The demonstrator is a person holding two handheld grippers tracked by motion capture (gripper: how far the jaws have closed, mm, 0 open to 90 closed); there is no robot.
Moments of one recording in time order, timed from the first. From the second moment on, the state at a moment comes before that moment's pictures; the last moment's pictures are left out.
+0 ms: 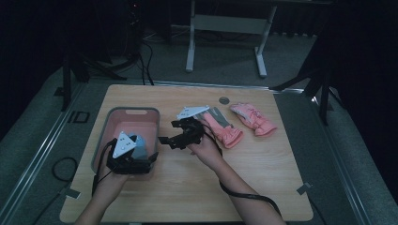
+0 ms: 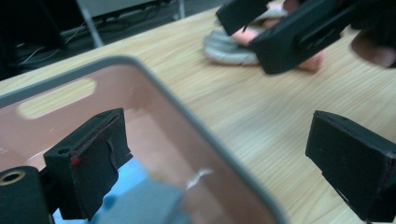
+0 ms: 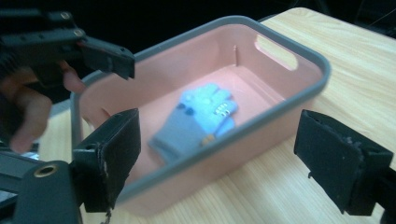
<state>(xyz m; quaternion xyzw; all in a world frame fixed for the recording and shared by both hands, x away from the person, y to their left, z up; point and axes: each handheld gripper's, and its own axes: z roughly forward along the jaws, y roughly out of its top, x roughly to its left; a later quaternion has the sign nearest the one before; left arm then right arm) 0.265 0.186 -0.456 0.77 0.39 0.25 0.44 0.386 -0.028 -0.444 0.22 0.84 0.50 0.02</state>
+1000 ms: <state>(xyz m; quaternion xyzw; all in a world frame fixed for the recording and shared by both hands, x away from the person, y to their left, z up) 0.255 0.079 -0.495 0.80 0.30 0.16 0.50 0.390 -0.165 -0.468 0.28 0.83 0.48 0.07</state>
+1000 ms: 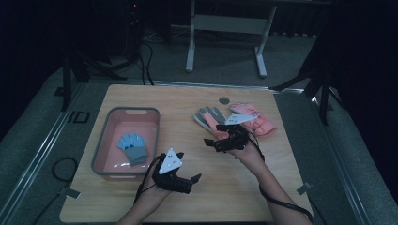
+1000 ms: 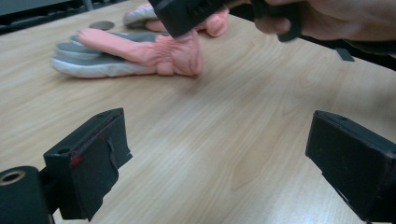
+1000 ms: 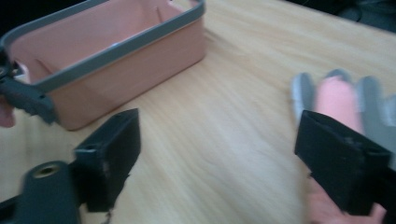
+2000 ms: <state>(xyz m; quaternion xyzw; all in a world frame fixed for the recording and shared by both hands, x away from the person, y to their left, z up) 0.242 0.070 -0.542 0.79 0.31 0.12 0.52 0.487 -0.198 -0.521 0.36 0.84 0.39 0.14</state>
